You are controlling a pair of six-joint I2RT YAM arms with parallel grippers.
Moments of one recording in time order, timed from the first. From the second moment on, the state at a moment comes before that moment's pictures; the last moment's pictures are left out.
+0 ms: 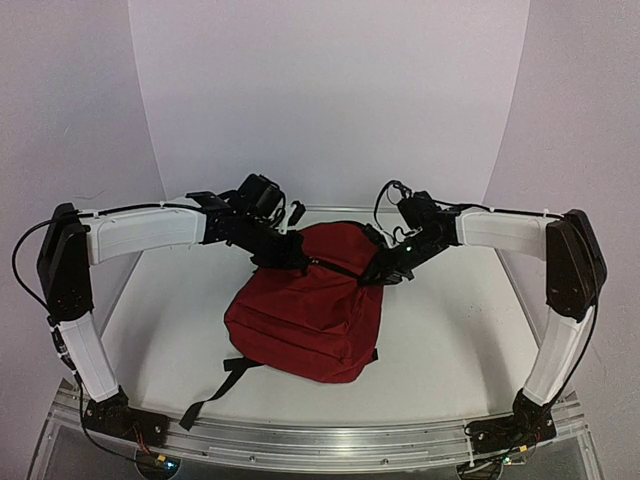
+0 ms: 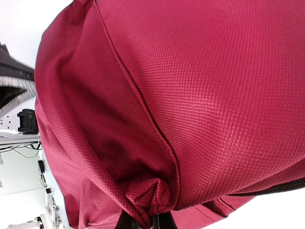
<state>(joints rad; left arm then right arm) -0.78 1.79 1.46 -0.50 0.25 -0.50 0.52 1.86 1.37 -0.59 -0.69 0.23</state>
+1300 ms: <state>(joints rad) -0.76 1.72 1.29 -0.42 0.32 -0.46 0.43 2.17 1.85 -0.77 -0.54 0.11</state>
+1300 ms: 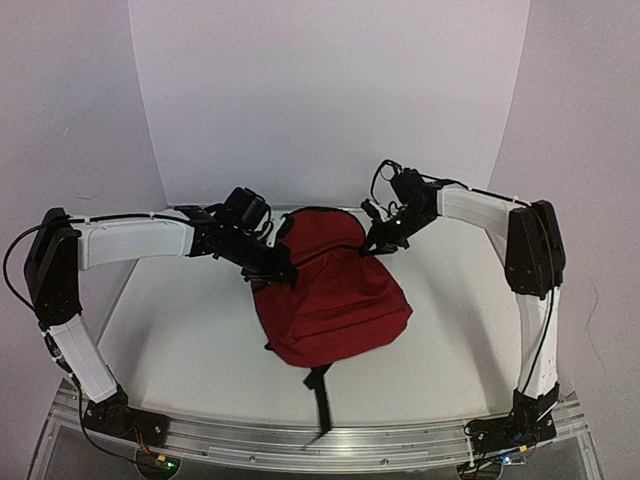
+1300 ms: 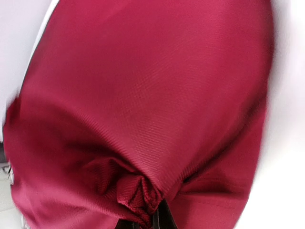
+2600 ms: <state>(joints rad) -0.39 2.09 1.67 -0.47 0.40 -0.38 0.45 1.80 1.31 -0.78 -0.66 0.17</state>
